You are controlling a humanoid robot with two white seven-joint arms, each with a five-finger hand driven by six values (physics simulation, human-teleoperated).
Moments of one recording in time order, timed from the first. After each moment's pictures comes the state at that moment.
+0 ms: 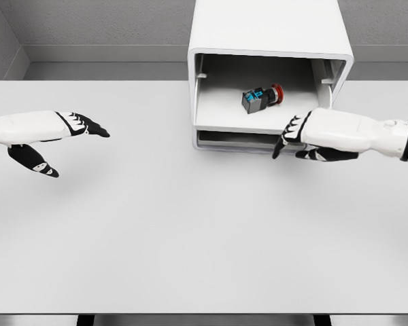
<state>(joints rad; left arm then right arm) -0.69 1.05 -0.72 -1.48 0.03 -0.61 -0.61 -0.54 -0.88 0.50 -1.66 0.11 -0.61 0.61</state>
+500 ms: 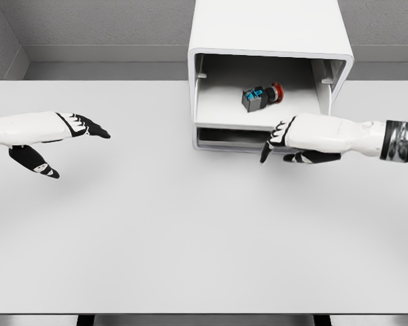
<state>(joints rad) -0.69 1.05 -0.73 -1.48 0.03 -0.61 -0.61 -0.62 -0.83 0.60 -1.59 0.15 -0.61 0.61</state>
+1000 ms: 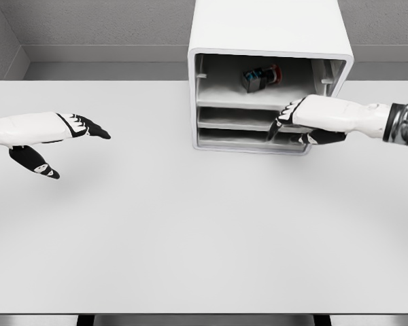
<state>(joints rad) -0.69 1.05 -0.73 -1.48 0.03 -0.61 -0.61 -0.69 -0.79 0.60 -1.44 0.15 -0.61 0.61</state>
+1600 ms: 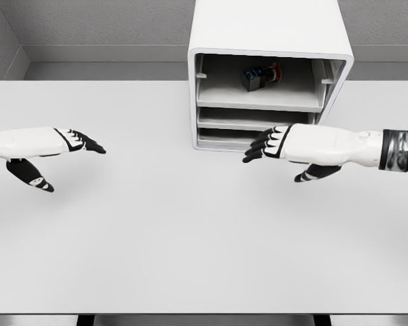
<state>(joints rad) -0.67 1.08 -0.78 -1.47 0.03 -0.61 -0.61 -0.59 -0.87 0.61 -1.68 0.16 -0.61 0.61</state>
